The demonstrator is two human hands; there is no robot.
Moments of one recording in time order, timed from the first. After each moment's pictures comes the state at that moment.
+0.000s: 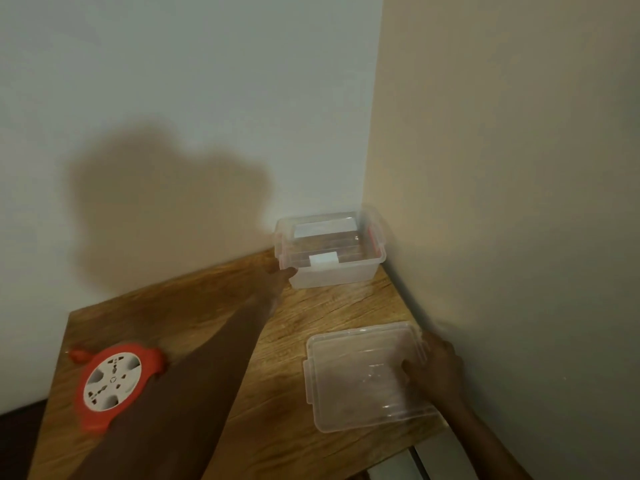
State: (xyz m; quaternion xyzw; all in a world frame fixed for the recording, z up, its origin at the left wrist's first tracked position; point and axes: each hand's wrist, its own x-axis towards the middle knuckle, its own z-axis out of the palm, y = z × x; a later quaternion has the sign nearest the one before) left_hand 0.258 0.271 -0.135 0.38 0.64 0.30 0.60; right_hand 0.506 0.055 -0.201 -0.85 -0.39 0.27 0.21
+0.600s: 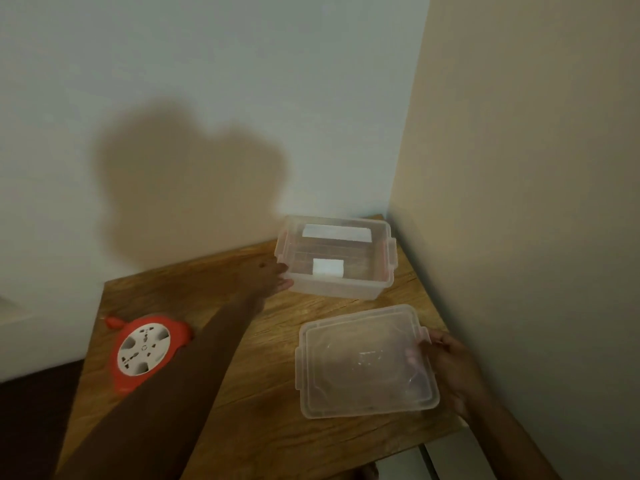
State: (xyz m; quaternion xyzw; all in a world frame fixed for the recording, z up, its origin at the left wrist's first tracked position) left_hand 0.192 0.265 -0.139 0.34 0.64 0.35 0.59; right_hand 0.487 0.053 -0.160 -0.65 -0.22 0.54 0.49
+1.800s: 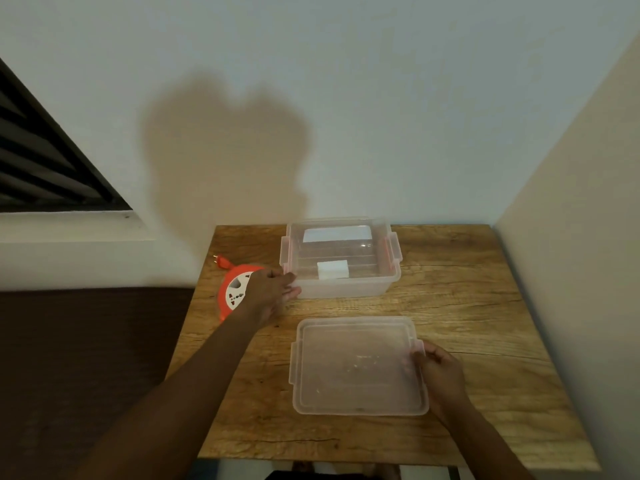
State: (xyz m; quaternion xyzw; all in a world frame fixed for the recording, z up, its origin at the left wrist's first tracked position) left_hand 0.004 0.193 -0.164 0.24 0.65 0.42 0.58; right_hand 0.325 0.083 -0.221 -0.70 -0.29 0.50 0.42
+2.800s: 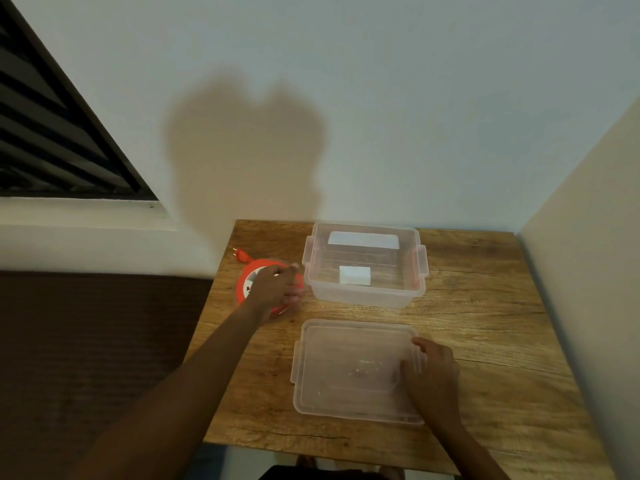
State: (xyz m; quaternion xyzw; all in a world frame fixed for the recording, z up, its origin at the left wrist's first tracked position) left_hand -0.014 0.175 -0.151 0.31 0.67 0.40 0.54; right_hand 0.290 0.074 -0.211 -0.75 -0.57 0.24 0.24
